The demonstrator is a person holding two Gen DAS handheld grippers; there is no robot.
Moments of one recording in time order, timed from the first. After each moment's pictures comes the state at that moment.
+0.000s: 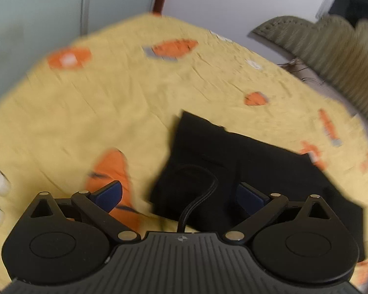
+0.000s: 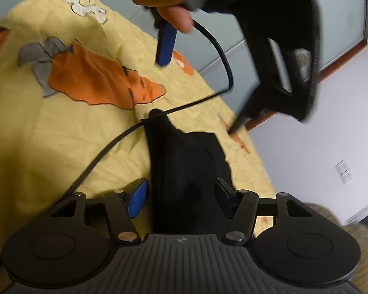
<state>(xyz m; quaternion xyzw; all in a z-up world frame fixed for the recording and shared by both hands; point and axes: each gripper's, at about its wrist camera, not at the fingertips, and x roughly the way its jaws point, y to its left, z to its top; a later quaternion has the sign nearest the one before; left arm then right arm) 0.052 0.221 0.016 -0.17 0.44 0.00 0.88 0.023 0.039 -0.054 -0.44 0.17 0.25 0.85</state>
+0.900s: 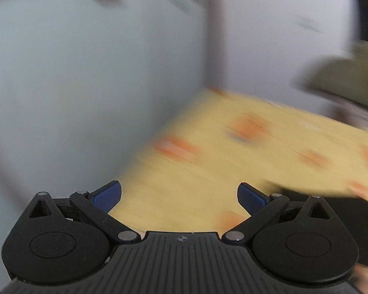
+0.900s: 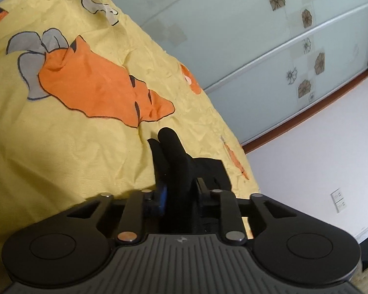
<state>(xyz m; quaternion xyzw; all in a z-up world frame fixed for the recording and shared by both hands) -0.029 0.267 0.124 -0.05 0.34 0.11 0.93 0.033 0.061 -0.071 -0.46 0.12 0.27 0.84</state>
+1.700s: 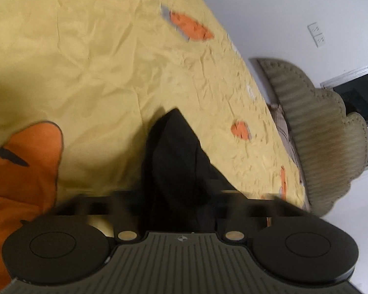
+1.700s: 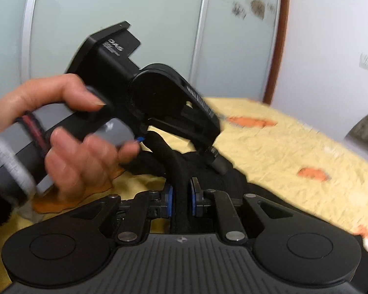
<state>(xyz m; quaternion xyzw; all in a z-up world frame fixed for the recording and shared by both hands) 0.124 0.253 -0.057 -0.43 0.43 -0.03 0.79 0.095 -0.017 -0.011 -0.08 0.27 0.34 0.90</state>
